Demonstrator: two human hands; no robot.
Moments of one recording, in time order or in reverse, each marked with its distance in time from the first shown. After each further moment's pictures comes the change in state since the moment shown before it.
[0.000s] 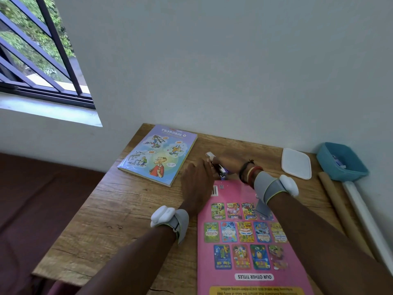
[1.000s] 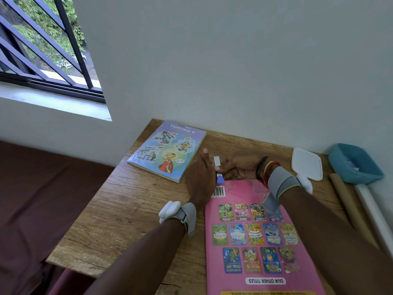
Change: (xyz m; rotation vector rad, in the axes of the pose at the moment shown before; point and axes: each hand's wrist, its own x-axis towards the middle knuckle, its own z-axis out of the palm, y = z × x) left_hand 0.008 -0.002 0.005 -0.320 0.104 -0.300; right_hand 0.013 0.015 -0.009 0.230 -0.445 0.239
